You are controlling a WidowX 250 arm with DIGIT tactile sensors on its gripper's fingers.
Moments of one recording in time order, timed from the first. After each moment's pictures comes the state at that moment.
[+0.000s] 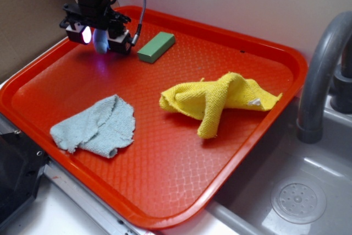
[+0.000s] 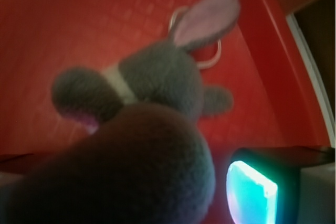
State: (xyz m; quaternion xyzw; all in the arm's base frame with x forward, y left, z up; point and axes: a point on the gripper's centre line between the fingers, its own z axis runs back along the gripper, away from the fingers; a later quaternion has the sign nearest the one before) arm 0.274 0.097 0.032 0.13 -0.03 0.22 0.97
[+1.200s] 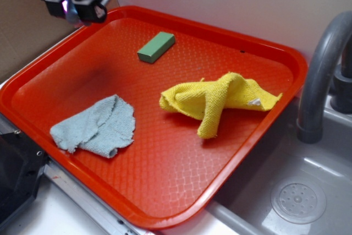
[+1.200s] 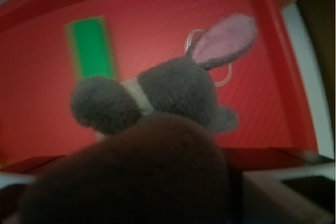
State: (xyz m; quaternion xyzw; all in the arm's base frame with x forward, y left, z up) arm 0.226 0.027 0.138 0.00 0.00 0.15 0.99
